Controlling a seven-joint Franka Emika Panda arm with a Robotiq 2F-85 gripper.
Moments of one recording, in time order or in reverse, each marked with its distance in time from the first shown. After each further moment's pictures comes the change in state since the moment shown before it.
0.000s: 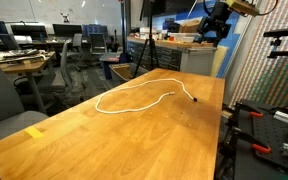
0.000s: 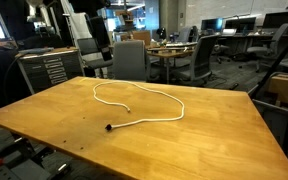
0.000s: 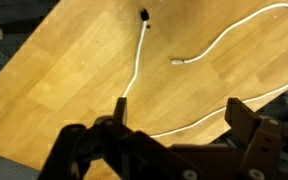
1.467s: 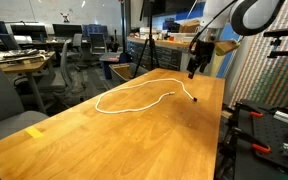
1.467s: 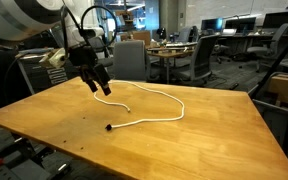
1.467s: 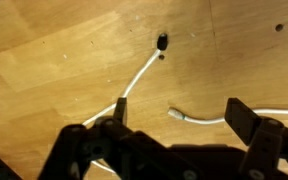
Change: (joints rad) arm -0.145 0.338 0.331 -0.074 -0.527 0.342 0.212
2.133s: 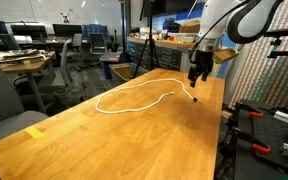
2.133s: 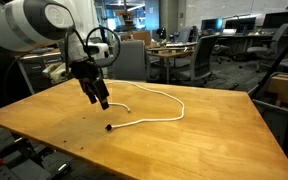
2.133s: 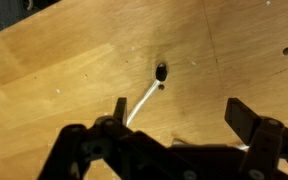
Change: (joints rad) arm -0.009 0.117 -0.012 0.019 0.006 -0.001 0.040
